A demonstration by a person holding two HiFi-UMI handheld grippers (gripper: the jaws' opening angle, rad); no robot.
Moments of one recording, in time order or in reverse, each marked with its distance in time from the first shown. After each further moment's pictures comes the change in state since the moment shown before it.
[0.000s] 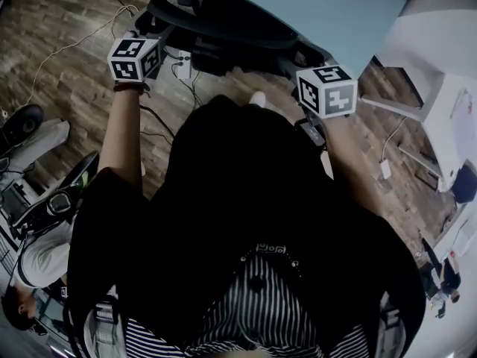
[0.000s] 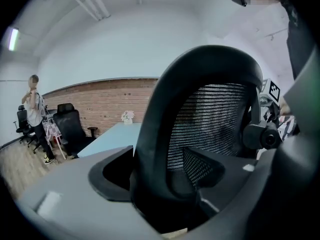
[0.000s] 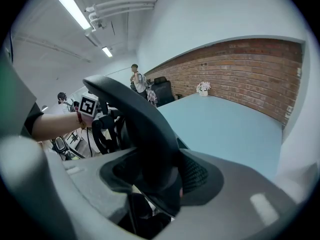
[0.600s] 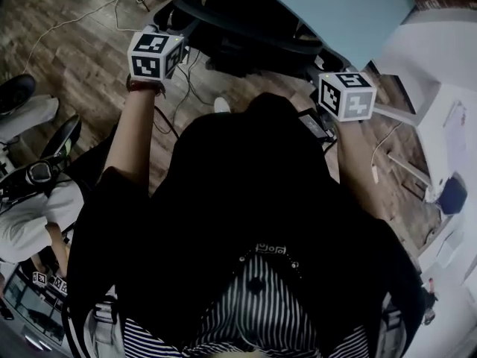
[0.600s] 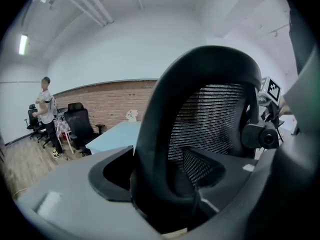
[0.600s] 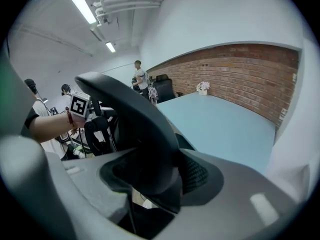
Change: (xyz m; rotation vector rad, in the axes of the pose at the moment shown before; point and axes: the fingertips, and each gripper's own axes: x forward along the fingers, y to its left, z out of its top) left arm -0.075 -0.065 -0.028 -0.020 0.000 0.098; right arm -0.049 0.021 -0.048 -0.045 0.028 -0.017
